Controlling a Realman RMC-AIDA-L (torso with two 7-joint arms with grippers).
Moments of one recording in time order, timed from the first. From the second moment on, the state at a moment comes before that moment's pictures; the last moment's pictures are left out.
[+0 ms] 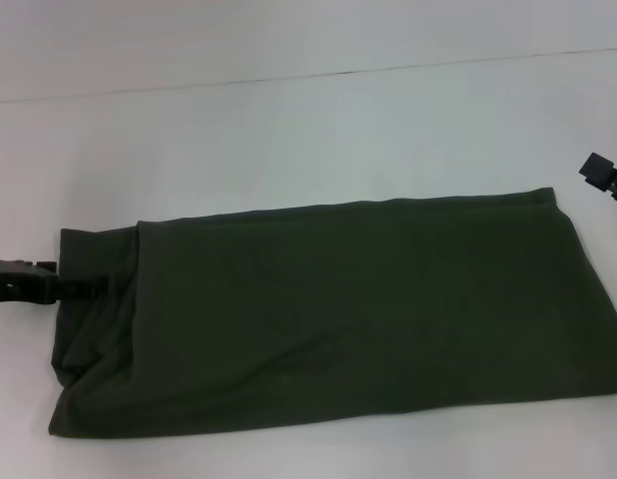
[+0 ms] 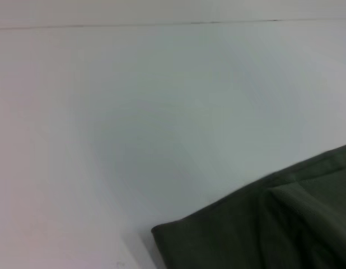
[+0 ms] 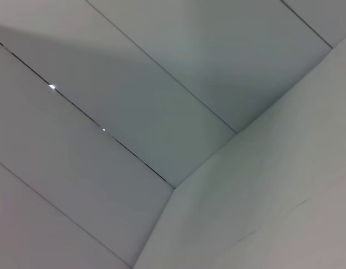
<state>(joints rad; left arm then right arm) -0.59 -2.09 0.59 0.75 2.48 1.23 -1.92 0.33 2.03 -0.01 -0.52 -2.06 -1.68 1.73</state>
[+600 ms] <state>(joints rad) -0.59 -2.09 0.59 0.75 2.48 1.27 -1.92 0.33 2.03 -0.01 -0.52 -2.06 -1.68 1.73</state>
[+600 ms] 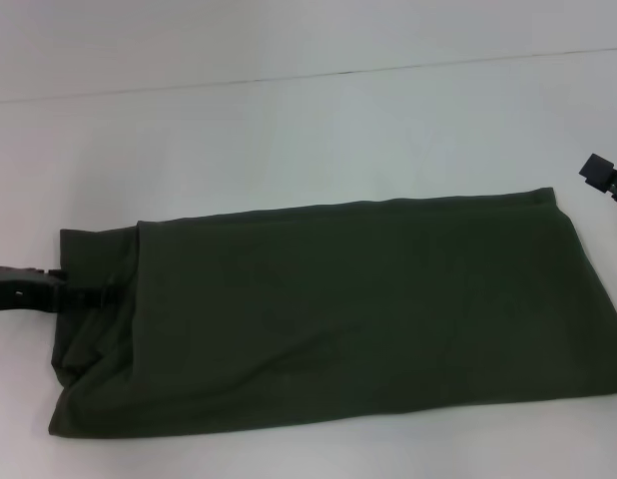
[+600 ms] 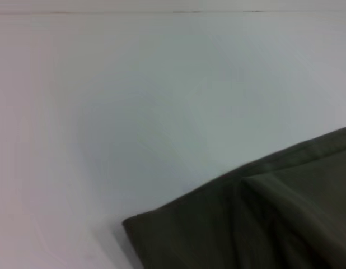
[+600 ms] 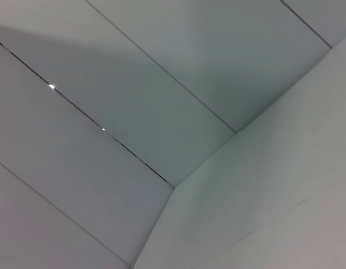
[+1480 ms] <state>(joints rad) -0.60 -2.09 0.59 0.76 2.48 1.29 -1.91 0.33 2.03 -0.01 -0.52 -2.06 -1.69 1.73</state>
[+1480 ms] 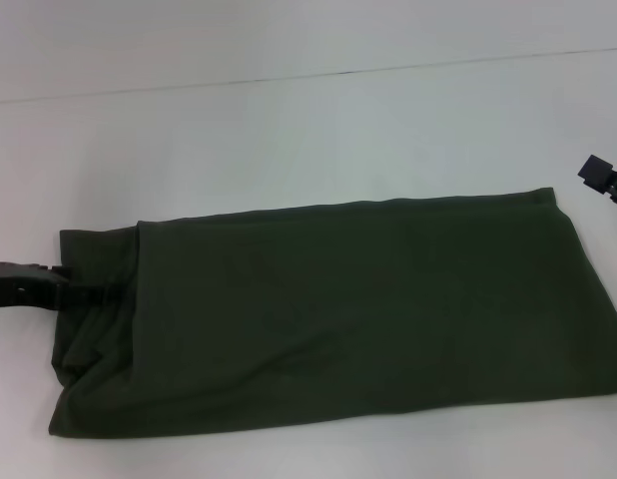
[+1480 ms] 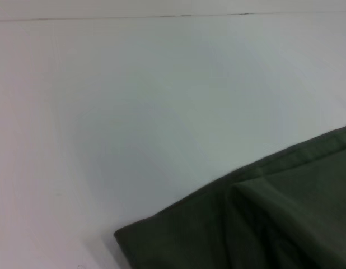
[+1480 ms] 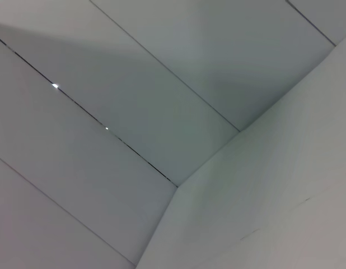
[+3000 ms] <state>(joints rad) -0.62 -2.09 0.59 0.78 2.41 1.46 -1.88 0.33 2.03 -0.01 -0.52 -2.06 -1.69 1.73</state>
